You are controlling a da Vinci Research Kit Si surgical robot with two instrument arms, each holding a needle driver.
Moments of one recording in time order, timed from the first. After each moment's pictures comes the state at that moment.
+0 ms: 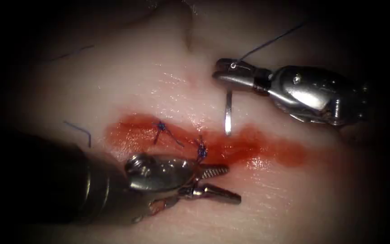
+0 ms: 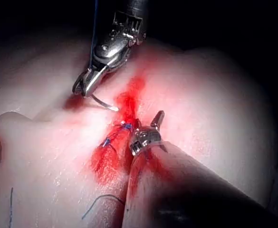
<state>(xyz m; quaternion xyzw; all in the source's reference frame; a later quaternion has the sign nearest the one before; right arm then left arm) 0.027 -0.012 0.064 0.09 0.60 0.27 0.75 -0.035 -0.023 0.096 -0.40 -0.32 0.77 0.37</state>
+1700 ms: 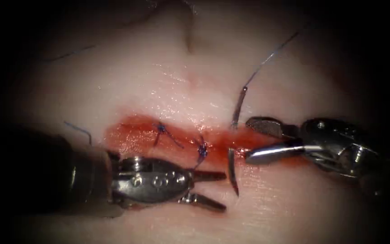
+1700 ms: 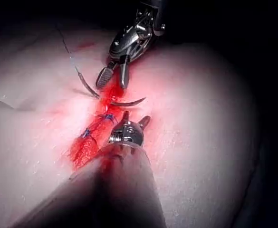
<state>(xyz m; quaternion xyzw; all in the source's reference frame) 0.020 -0.017 0.065 0.27 0.54 0.33 0.73 -0.035 -0.024 0.095 -0.45 -0.20 0.87 0.08</state>
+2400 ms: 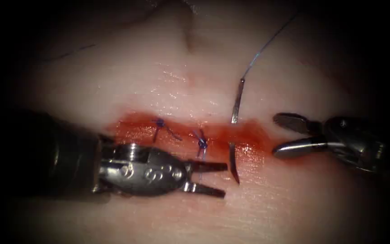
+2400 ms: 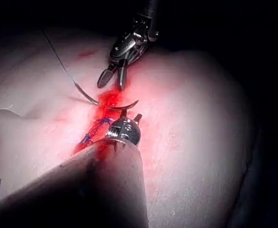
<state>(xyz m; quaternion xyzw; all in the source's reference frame) 0.018 -0.018 0.067 0.25 0.54 0.33 0.73 -0.034 -0.021 0.092 -0.45 -0.12 0.88 0.05</state>
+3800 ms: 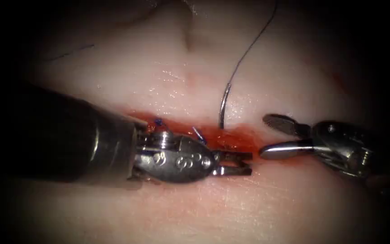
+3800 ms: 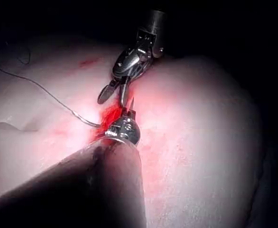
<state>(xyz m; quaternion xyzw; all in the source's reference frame) 0.020 -0.019 0.068 0.24 0.54 0.33 0.74 -0.036 -0.020 0.093 -0.44 -0.10 0.89 0.07</state>
